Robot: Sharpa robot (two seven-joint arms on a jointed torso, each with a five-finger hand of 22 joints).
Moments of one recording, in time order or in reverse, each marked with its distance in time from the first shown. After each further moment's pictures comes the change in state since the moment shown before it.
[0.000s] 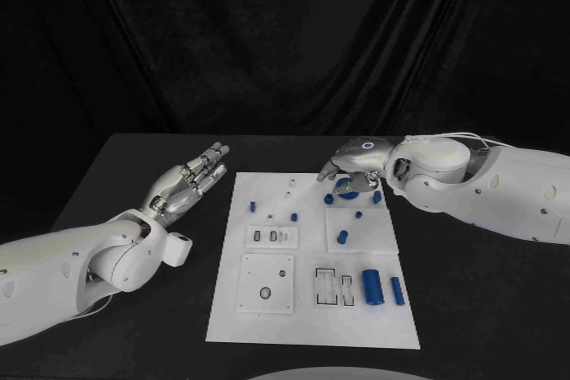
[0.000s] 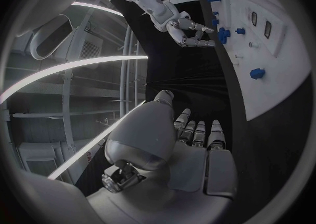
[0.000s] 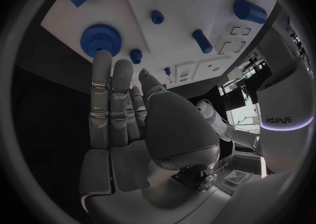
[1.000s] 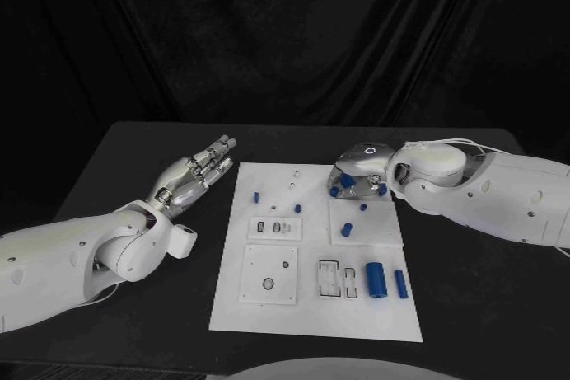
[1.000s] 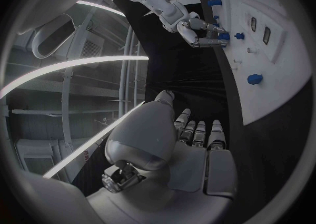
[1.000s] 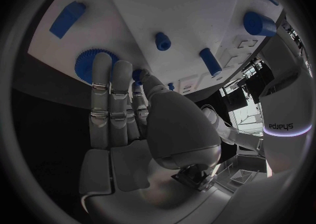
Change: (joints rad) left arm 0.000 0.005 0.000 -0.002 -0.007 0.026 0.000; left_hand 0.010 0.002 0.016 -0.006 0.004 0.000 0.000 0.000 0.000 0.000 0.000 0.000 -0.001 0.000 0.007 0.000 -0.001 0.000 0.004 0.011 0.000 0.000; right arm -0.055 0.038 0.000 -0.080 -0.006 -0.001 0.016; right_hand -0.029 -0.016 0.046 0.004 0.005 0.132 0.017 0.022 0.013 -0.011 0.004 0.004 0.001 -0.007 0.007 0.031 0.020 0.000 -0.047 0.010 0.050 0.077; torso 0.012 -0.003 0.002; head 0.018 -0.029
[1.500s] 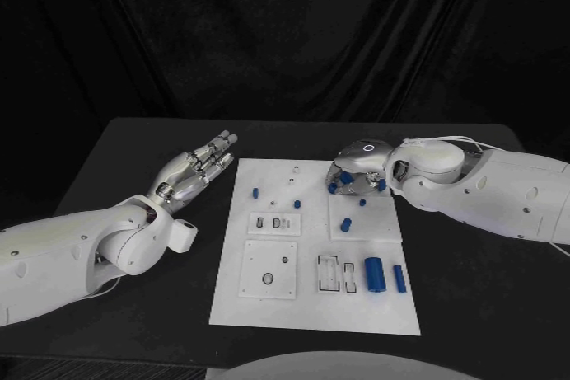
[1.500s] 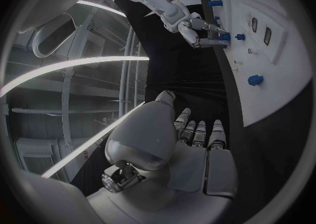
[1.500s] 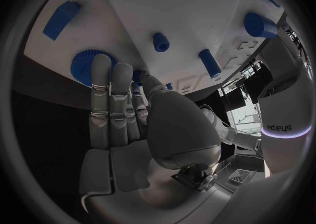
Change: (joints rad) left arm 0.000 0.014 0.000 -0.019 -0.001 0.019 0.000; left_hand 0.012 0.004 0.022 -0.008 0.000 0.011 0.004 0.004 0.003 0.000 0.007 0.000 0.000 0.000 0.014 0.000 0.000 0.016 -0.002 0.027 0.000 0.000; right arm -0.012 0.007 0.000 -0.014 0.000 -0.018 0.023; right_hand 0.000 0.000 0.035 0.005 0.000 0.043 0.016 0.004 0.008 0.058 -0.008 0.011 0.002 0.000 0.000 0.038 0.040 0.000 -0.003 -0.003 0.044 0.059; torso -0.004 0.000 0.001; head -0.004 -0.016
